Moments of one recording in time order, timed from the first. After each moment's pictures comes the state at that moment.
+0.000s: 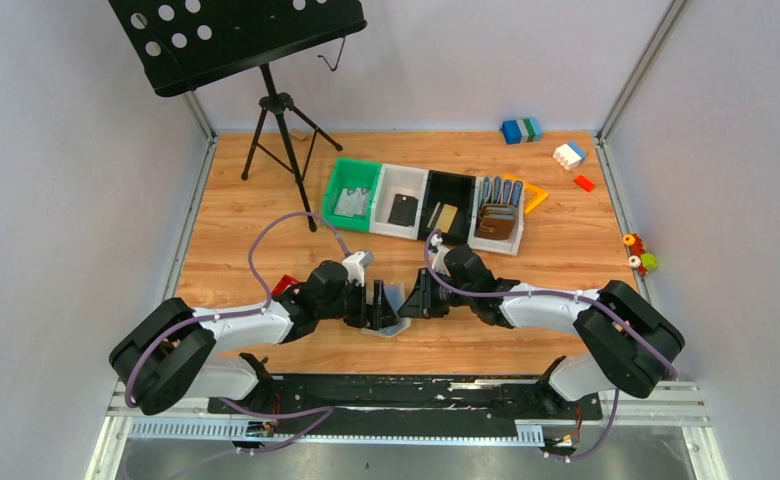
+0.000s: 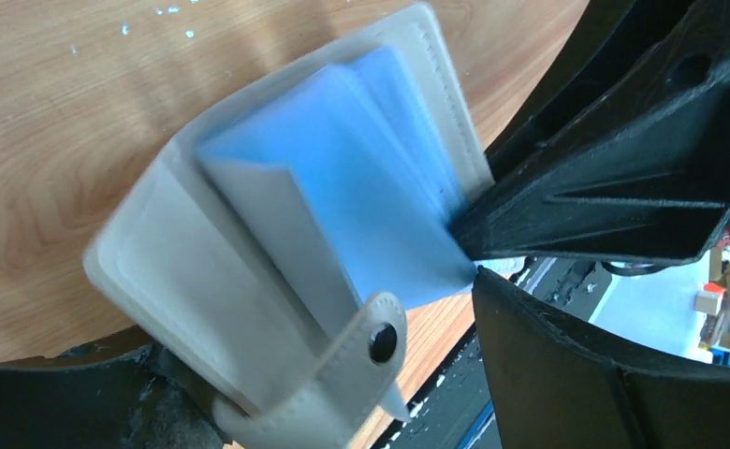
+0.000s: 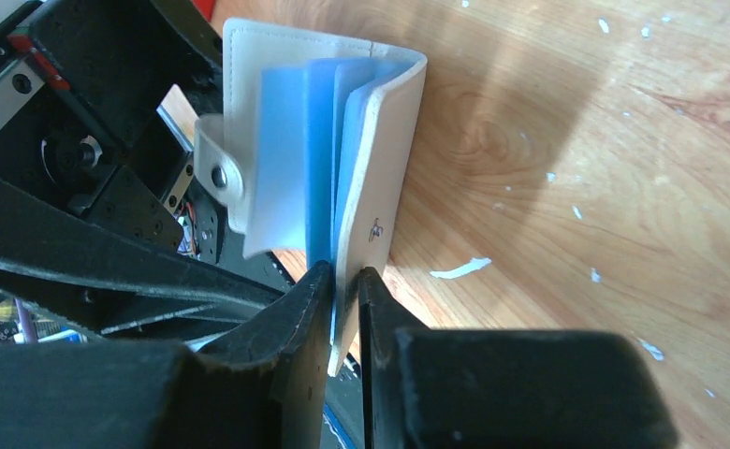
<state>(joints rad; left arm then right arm) -0.78 1.27 0.36 0.27 0.31 -0.69 0.77 1.44 0.53 0.27 -0.44 0.84</state>
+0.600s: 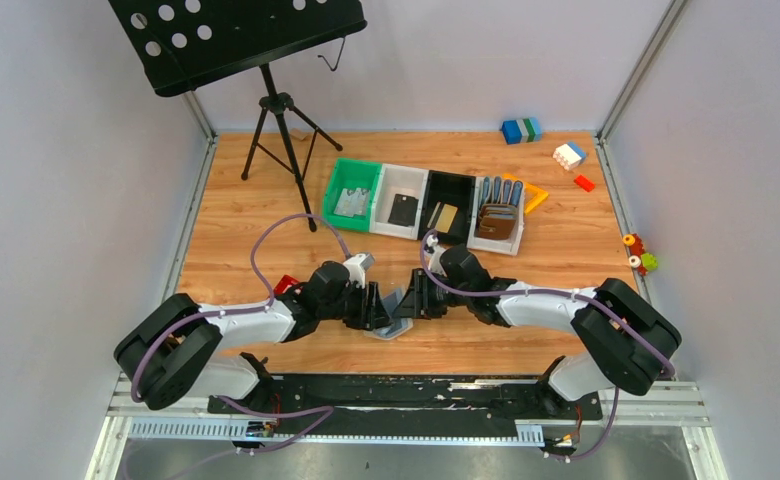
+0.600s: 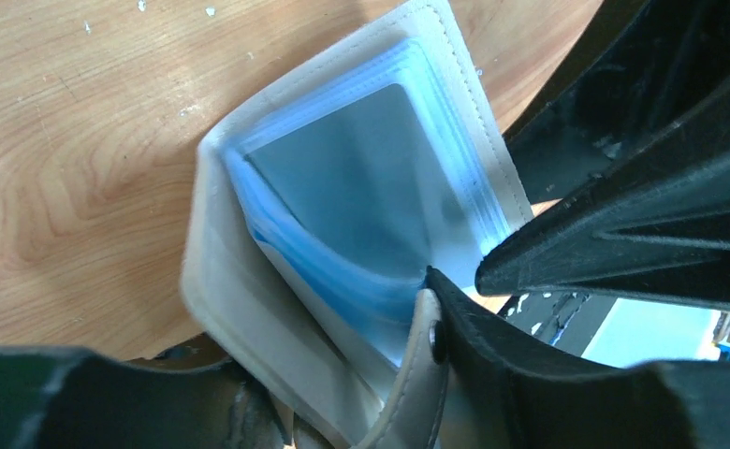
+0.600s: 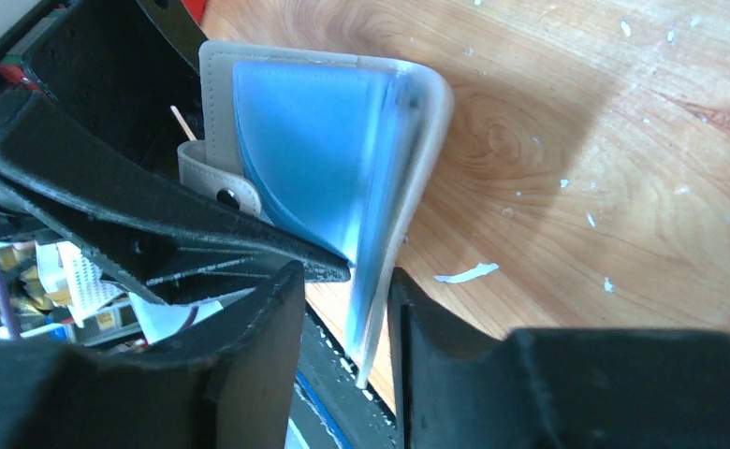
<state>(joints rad) -0.78 1.31 0.37 0.27 0.32 -0.67 0.79 1.46 0.56 0.24 -0.43 0.83</state>
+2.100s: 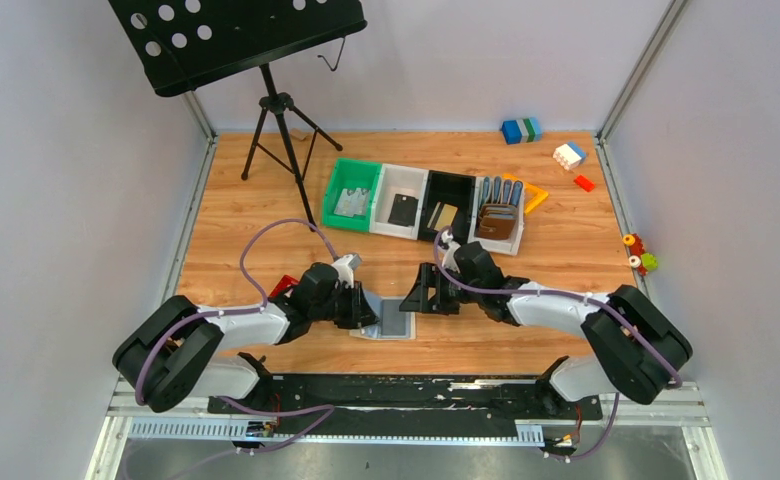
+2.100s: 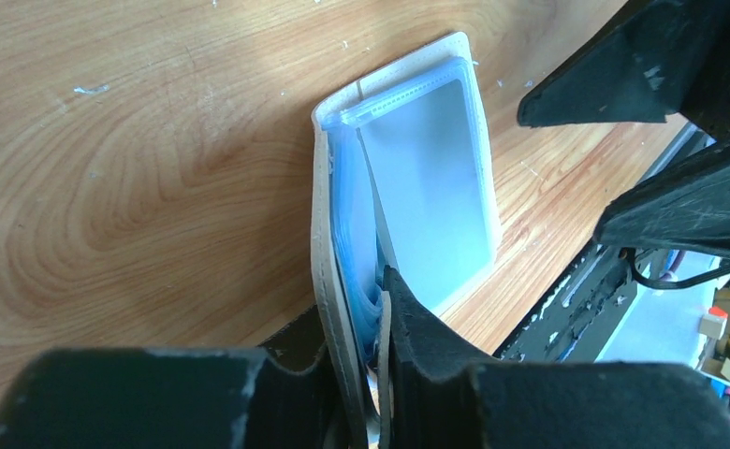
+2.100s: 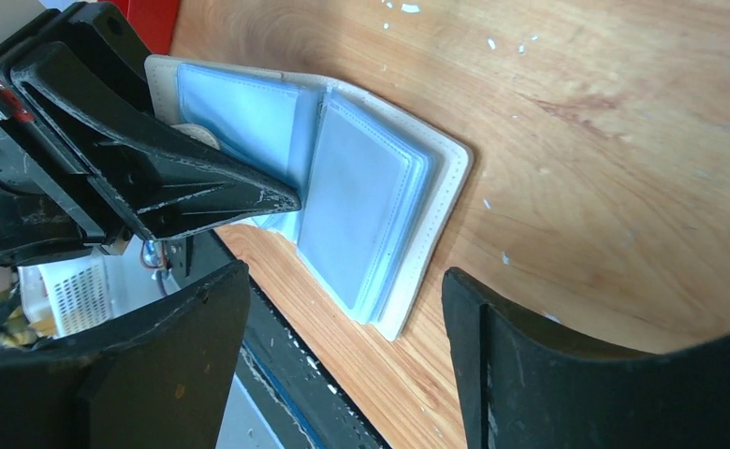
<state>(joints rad) -0.69 1.31 0.30 0.30 0.34 -0.68 0.70 1.43 0.52 0.22 -0.44 0.78</state>
